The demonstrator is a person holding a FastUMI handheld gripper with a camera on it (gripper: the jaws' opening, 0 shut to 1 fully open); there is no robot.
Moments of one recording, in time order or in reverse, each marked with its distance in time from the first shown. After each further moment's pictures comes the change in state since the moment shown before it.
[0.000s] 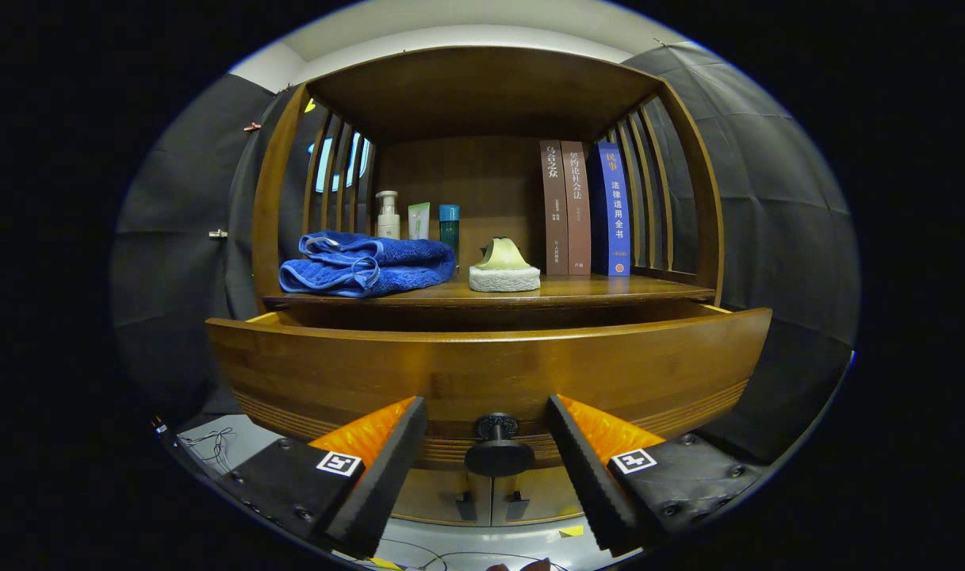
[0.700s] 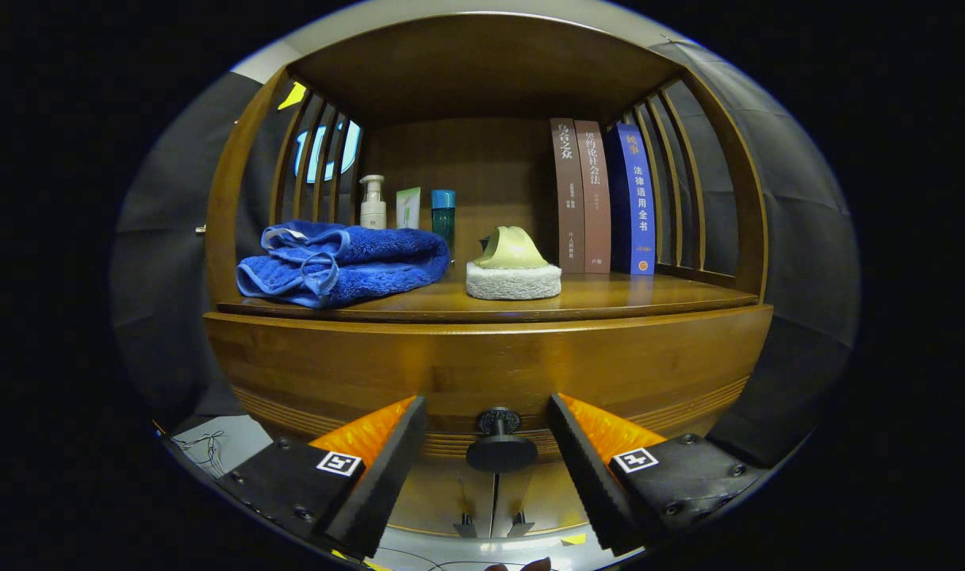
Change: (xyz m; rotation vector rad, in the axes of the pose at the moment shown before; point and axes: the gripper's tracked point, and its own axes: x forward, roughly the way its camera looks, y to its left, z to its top) arm 0.069 0.003 0.003 -0.009 0.040 -0.008
